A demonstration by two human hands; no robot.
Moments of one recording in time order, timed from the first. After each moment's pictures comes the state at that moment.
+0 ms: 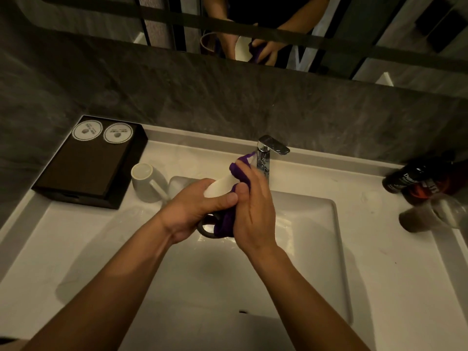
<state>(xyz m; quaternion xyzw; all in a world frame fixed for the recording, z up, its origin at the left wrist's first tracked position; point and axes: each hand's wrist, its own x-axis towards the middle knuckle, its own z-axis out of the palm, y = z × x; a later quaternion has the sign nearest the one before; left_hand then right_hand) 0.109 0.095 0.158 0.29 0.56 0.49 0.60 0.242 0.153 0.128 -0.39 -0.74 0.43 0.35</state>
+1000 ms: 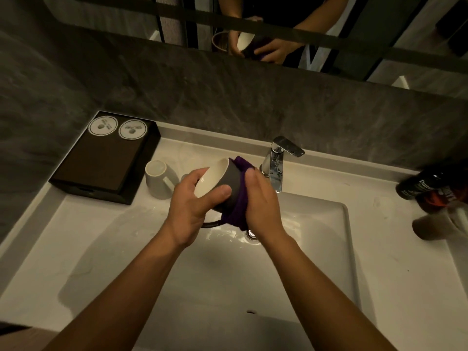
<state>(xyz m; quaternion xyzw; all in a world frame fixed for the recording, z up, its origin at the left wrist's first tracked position) 0.102 0.073 0.139 0.26 0.58 0.66 0.40 0.220 0.165 0.139 -0.37 -0.67 0.57 0.30</state>
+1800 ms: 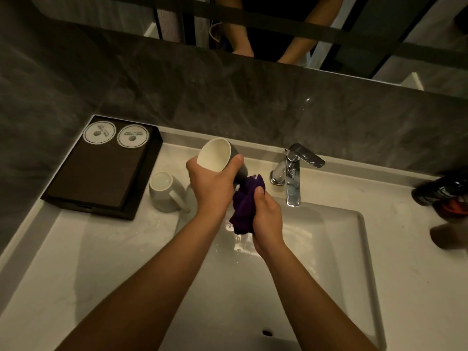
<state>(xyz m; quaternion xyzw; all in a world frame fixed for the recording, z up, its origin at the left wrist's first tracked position) 0.063 0.173 0.089 0.06 0.73 0.64 0.24 0.177 0.183 0.059 -0.51 -0.45 0.66 0.32</state>
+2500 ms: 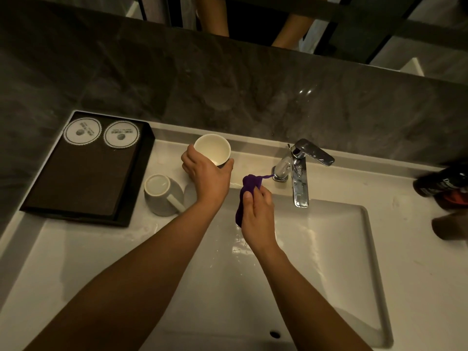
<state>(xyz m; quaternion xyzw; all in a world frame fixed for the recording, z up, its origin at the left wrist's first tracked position) 0.024 0.211 0.022 0.20 0.86 0.45 0.15 0.157 0.188 0.004 -0.53 -0.69 0.41 0.26</state>
